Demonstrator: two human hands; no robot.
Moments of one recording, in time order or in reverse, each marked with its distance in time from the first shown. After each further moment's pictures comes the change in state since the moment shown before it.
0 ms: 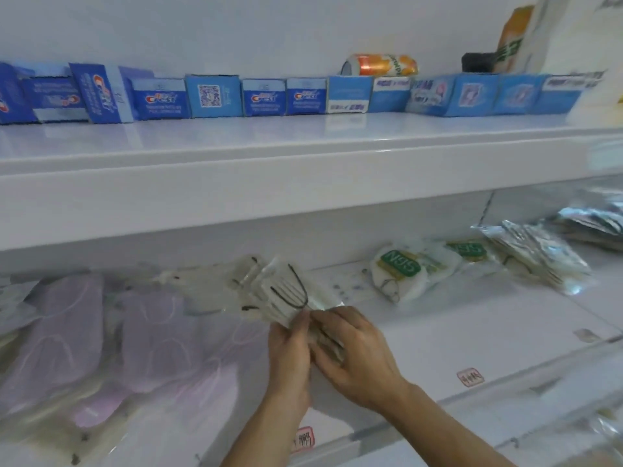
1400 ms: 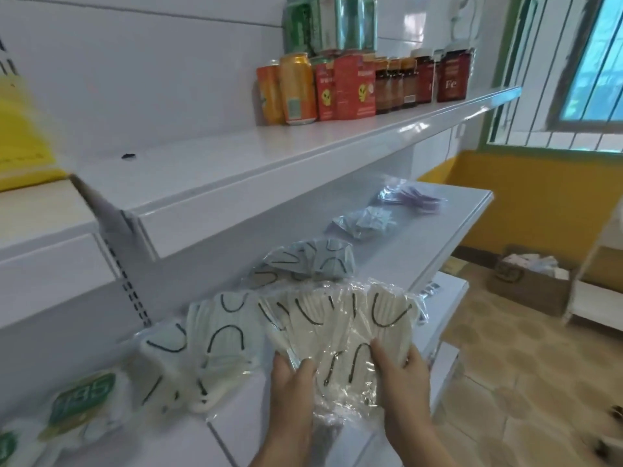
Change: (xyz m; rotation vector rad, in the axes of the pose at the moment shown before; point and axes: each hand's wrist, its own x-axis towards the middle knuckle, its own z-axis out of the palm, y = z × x) left_hand -0.065 -0.319 0.594 0.381 -0.444 -0.180; right_hand -0.197 0.495 -0.415 0.672 1.066 1.235
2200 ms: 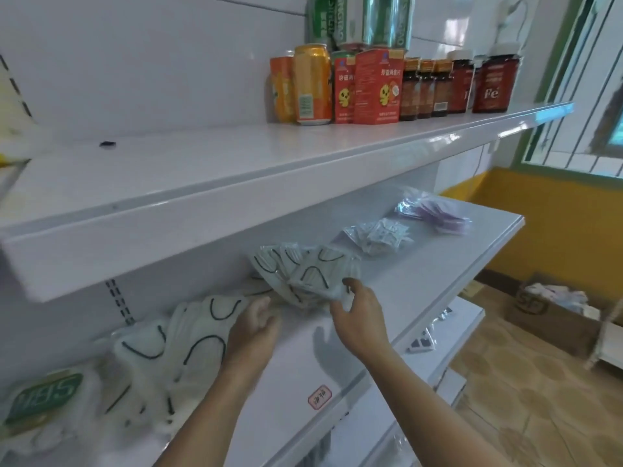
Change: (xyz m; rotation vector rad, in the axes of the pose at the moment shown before) left_hand 0.103 0.054 -0.004 0.568 0.060 0.203; right_hand 0.107 -0.053 0.080 -0.824 -0.403 -0.402
